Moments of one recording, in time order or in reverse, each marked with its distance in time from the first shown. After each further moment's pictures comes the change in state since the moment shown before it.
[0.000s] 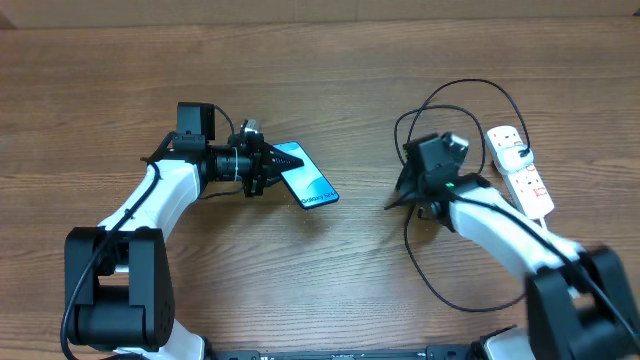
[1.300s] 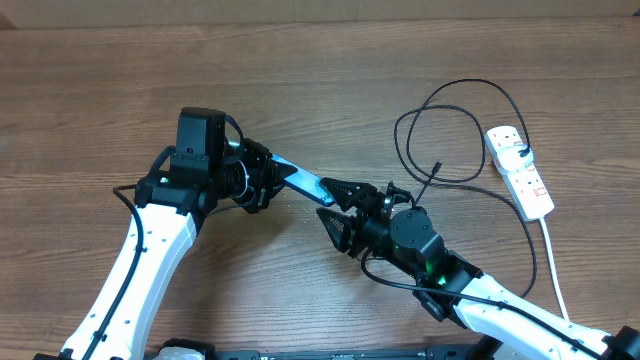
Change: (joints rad) left arm -0.138 -0.396 0.001 -0.241 -0.561 -0.454; right arm 0.408 -0.393 -0.420 0.918 -0.377 1.230
